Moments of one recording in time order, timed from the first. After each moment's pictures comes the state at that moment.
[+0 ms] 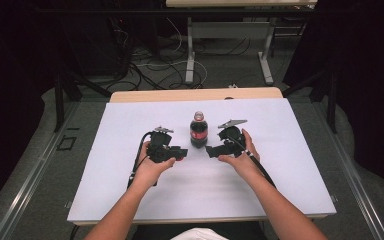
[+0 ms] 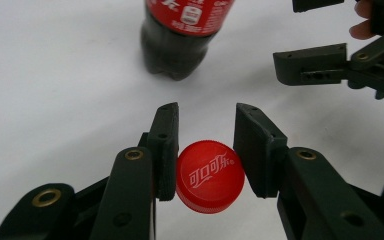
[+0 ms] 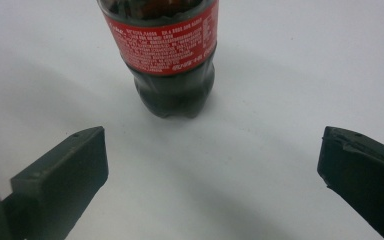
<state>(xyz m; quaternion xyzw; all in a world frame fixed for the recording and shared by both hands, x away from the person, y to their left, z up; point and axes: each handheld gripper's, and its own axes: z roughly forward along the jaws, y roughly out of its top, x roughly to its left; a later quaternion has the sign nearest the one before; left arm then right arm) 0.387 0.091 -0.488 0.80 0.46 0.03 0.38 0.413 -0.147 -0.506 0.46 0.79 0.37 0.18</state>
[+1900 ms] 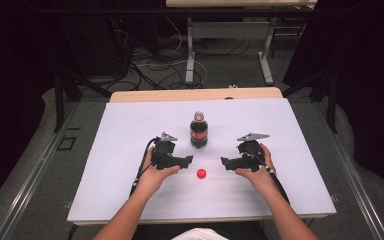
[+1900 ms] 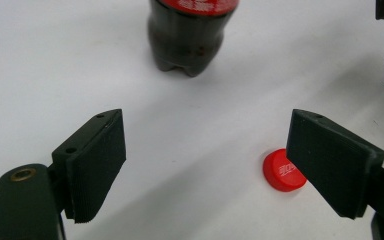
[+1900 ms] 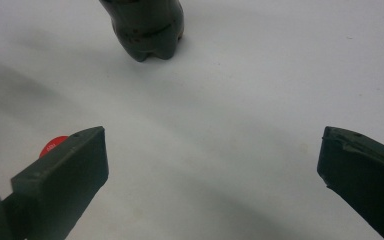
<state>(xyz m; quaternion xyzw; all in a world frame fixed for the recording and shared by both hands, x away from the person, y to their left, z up) 0.380 0.099 -0.510 0.80 0.44 0.10 0.38 0.374 -0.193 -0.521 0.49 0.77 0.37 0.17</state>
